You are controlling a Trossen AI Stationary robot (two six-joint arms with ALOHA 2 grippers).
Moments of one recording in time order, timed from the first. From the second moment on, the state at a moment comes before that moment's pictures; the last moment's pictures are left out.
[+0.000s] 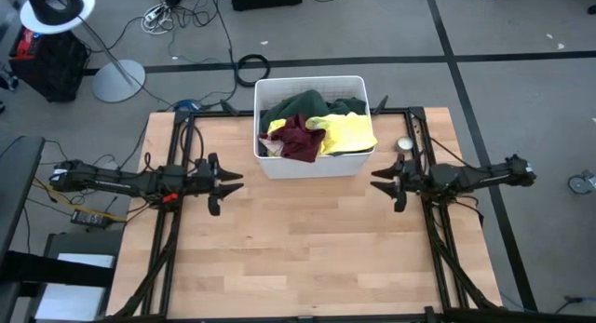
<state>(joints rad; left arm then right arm) -0.07 0.43 0.11 0.27 -0.21 -0.19 0.18 0.08 0.06 -0.06 0.37 0.28</state>
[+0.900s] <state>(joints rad) -0.07 0.32 0.01 0.33 -0.24 -0.19 0.18 0.00 0.14 -0.33 0.30 0.30</state>
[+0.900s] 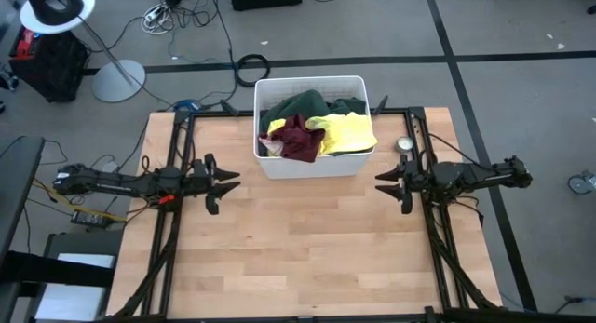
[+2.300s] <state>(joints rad) -0.07 0.00 0.01 0.08 -0.23 -0.13 0.18 0.01 0.02 0.03 0.35 0.09</state>
